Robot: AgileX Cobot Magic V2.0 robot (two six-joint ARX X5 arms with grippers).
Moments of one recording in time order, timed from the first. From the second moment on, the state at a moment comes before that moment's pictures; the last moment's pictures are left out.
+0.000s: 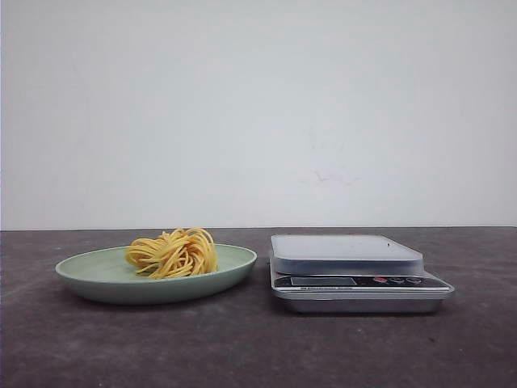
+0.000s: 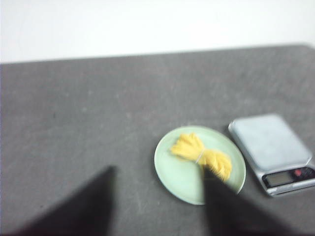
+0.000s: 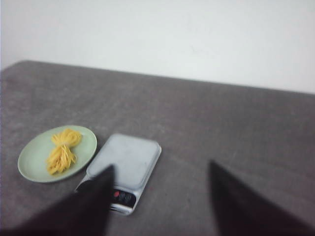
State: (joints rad) left arm -0.70 0.47 1.18 -1.08 -0.40 -0.24; right arm 0.82 0.38 1.28 -1.22 0.42 0.24
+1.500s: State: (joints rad) left arm -0.20 0.19 0.80 -0.59 -0.27 -0.14; right arm 0.81 0.38 1.28 -1.22 0.42 0.27
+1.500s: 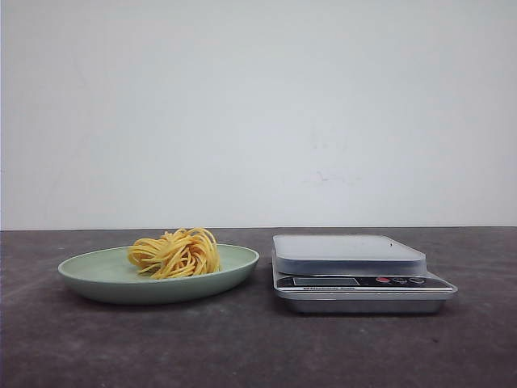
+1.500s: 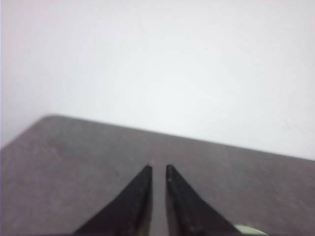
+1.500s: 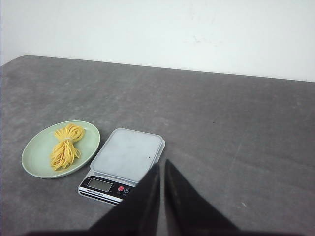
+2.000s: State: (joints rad) left arm -0.03 0.01 0.12 -0.17 -0.05 -0.09; right arm 0.81 0.38 1.27 -1.22 0.42 0.27
